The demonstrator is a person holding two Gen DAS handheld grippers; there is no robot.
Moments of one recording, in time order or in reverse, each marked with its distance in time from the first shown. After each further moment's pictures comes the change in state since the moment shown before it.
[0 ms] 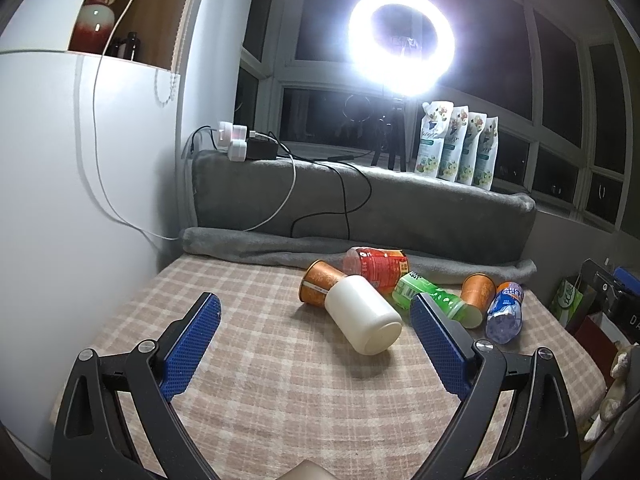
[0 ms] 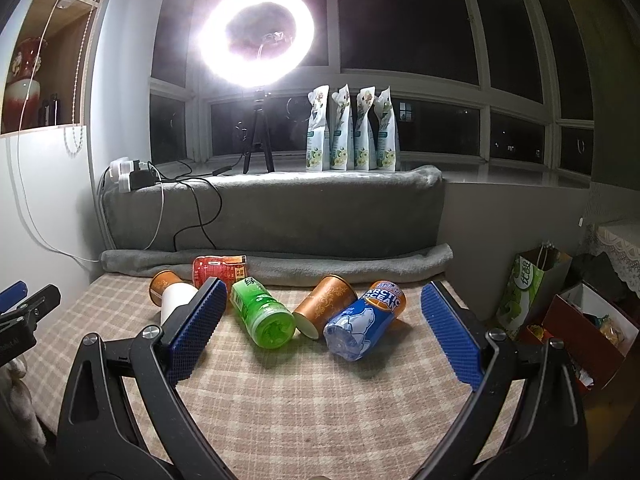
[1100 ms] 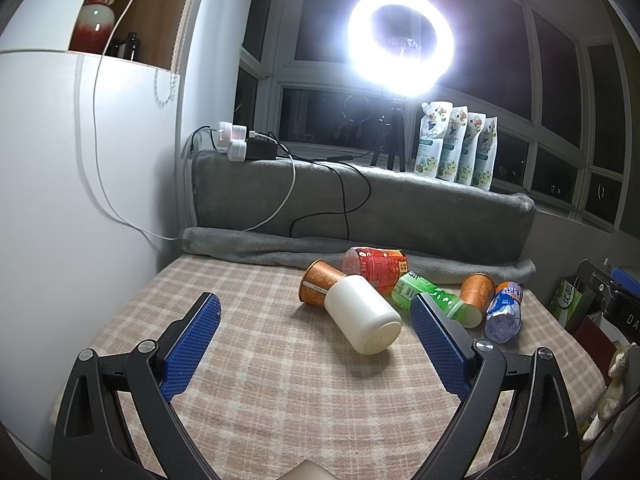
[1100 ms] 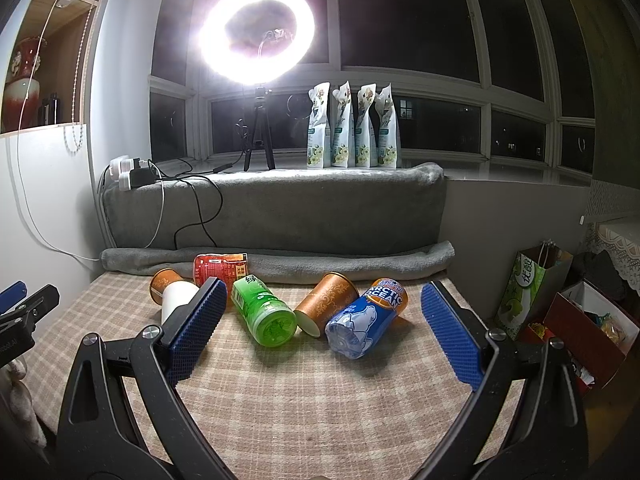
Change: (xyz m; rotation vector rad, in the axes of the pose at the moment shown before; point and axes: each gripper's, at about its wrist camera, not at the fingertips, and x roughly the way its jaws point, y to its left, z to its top) left arm -0.002 -0.001 0.000 0.003 -0.003 -0.001; right arm 0.001 0.001 0.001 -0.002 0.008 0.001
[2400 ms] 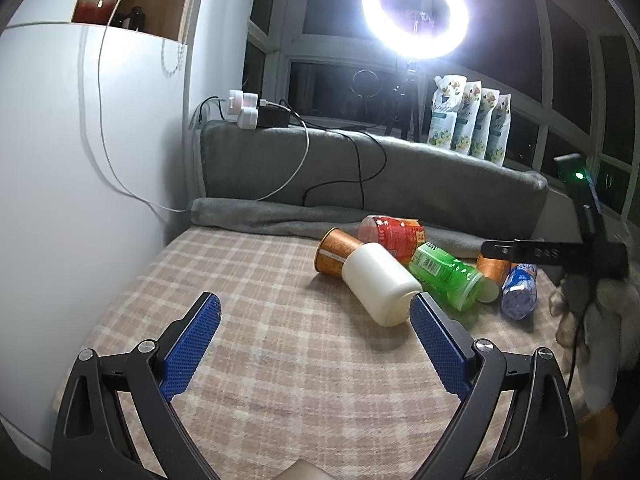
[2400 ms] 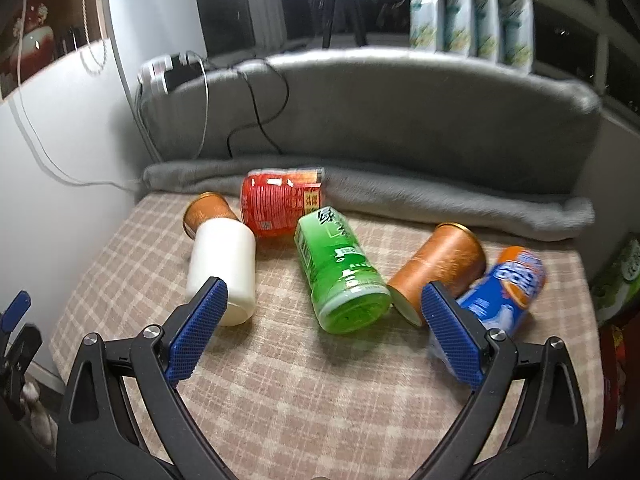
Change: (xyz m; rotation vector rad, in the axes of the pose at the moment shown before) left arm 0.016 0.017 -0.018 -0.005 0.098 0.024; right arm 0.175 0.045 0.002 -0.116 0.504 0.329
